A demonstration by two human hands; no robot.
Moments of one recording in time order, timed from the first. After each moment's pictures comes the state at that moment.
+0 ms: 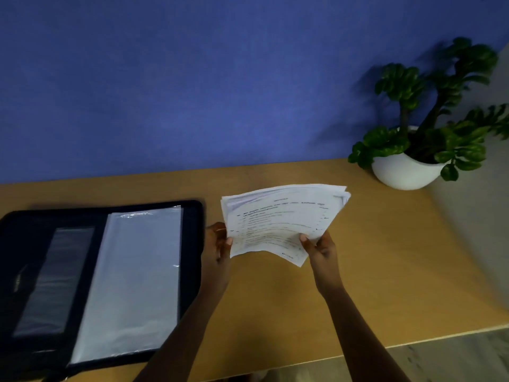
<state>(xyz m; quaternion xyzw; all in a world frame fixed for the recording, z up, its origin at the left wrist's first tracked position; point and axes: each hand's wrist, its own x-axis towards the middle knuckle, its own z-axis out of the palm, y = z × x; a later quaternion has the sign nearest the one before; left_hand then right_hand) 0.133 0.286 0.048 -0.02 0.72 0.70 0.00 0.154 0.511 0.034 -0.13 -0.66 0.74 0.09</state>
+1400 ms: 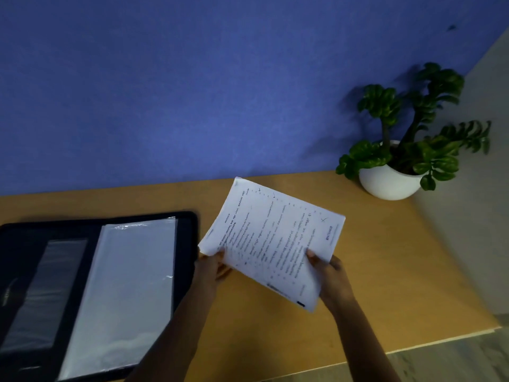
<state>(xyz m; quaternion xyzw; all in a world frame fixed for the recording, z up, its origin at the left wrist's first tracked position) 0.106 0.285 0.036 -0.34 0.53 0.74 0.22 0.183 0.529 0.061 -0.24 -0.58 0.78 0.02</state>
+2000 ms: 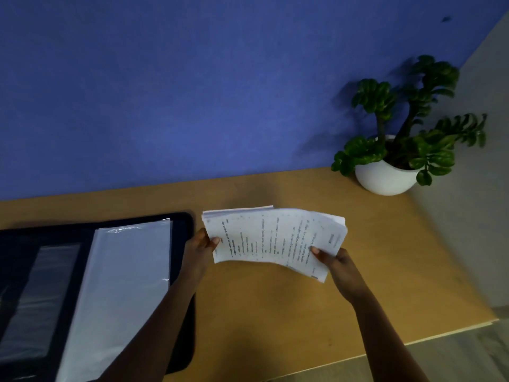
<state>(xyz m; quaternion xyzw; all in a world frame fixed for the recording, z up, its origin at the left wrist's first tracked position) 0.078 0.270 0.043 -0.10 0.75 0.64 0.12 0.174 0.579 0.047 -0.13 -0.68 0.72 -0.03</state>
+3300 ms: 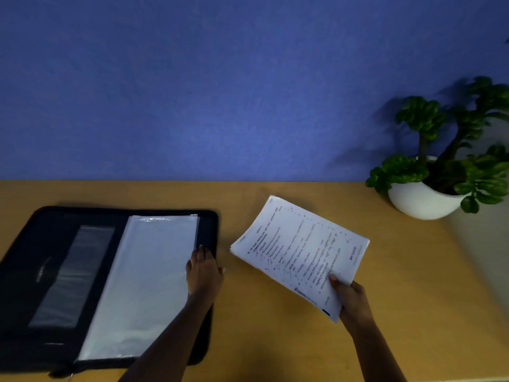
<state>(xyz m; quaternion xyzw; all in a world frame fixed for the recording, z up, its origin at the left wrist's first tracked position) 0.104 0.237 -0.010 -0.09 0.98 0.14 0.12 0.185 0.550 0.007 -0.32 -0.57 0.75 -0.01</state>
